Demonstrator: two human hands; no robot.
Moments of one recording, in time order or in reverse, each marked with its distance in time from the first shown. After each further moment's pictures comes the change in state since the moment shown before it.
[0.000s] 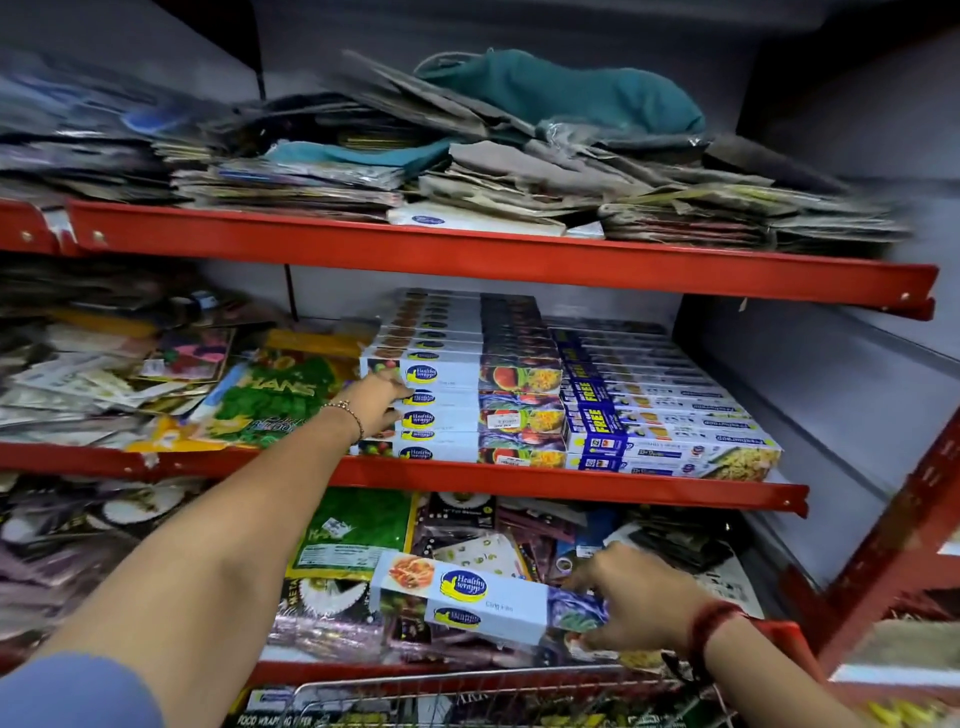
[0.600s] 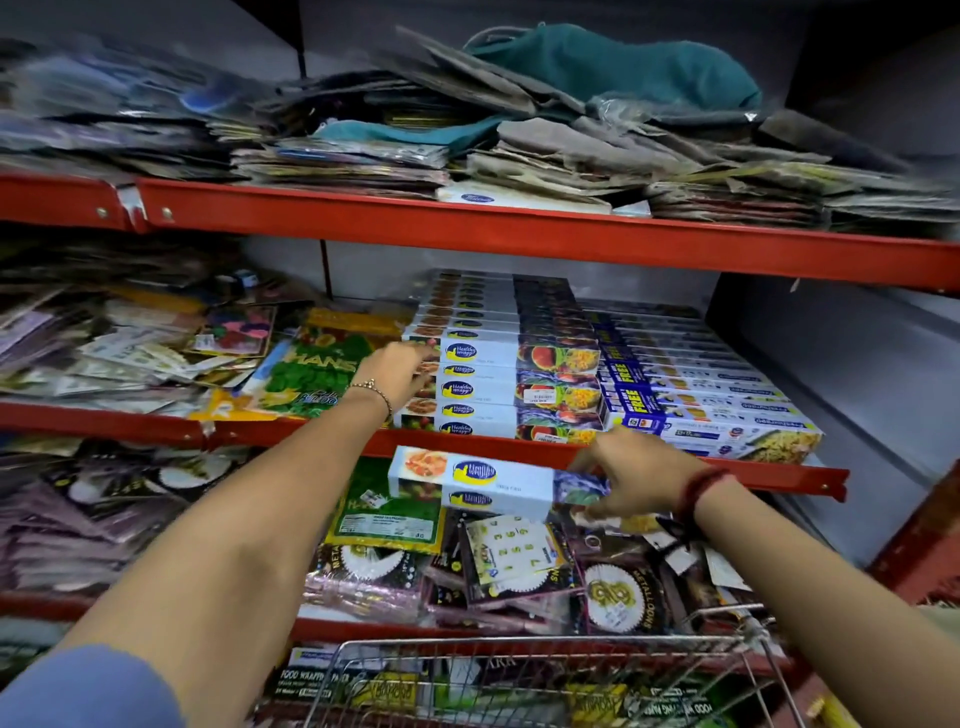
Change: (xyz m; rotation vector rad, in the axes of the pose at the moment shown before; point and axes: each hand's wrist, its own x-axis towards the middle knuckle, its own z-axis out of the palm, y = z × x) left_hand -0.040 -0.001 -0.022 -0.108 0.221 -0.139; right_hand 0.038 -0.034 -0.084 -0.029 0.080 -0.005
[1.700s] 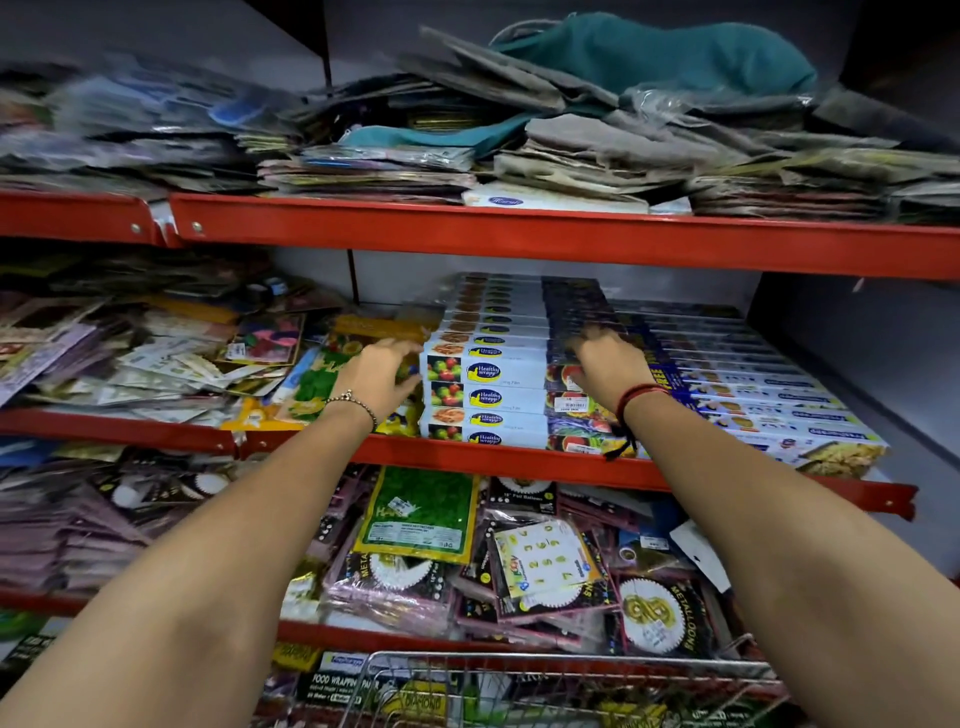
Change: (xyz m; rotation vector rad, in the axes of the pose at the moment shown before) left_hand -0.020 -0.036 -0.021 -0.090 0.082 -0.096; right_hand 0.148 0.024 -0.030 -0.134 0.480 0.183
